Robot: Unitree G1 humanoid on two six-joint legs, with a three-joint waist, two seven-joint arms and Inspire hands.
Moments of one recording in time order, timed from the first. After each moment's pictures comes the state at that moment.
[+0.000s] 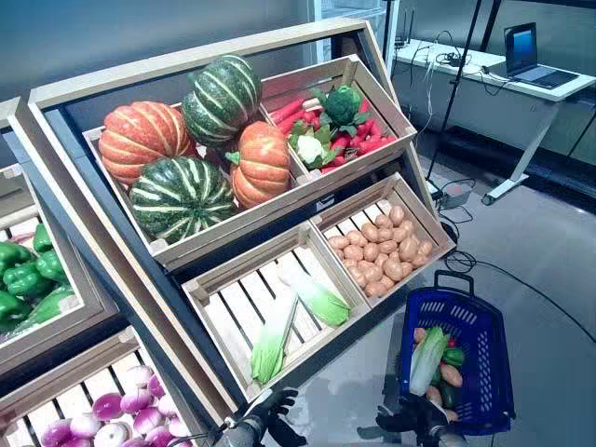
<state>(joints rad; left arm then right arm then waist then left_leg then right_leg) -0.04 0.19 -0.50 1.20 0.06 -0.24 -0.01 -0.04 -0.19 0.29 1.24 0.36 -0.15 0.00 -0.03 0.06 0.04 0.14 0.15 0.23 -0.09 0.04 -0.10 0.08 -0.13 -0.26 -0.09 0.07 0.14</state>
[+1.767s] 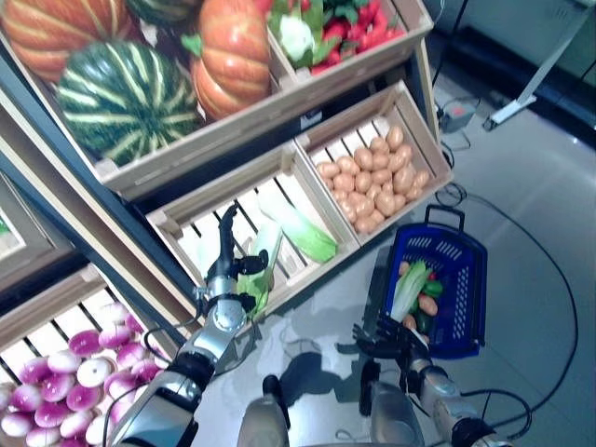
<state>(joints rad) -0.49 0.40 -0.40 0.77 0.05 -0.22 0.68 -0.17 -0.26 0.37 0.87 0.56 -0.17 0.00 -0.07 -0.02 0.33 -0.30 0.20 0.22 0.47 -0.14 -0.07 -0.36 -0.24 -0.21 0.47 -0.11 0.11</state>
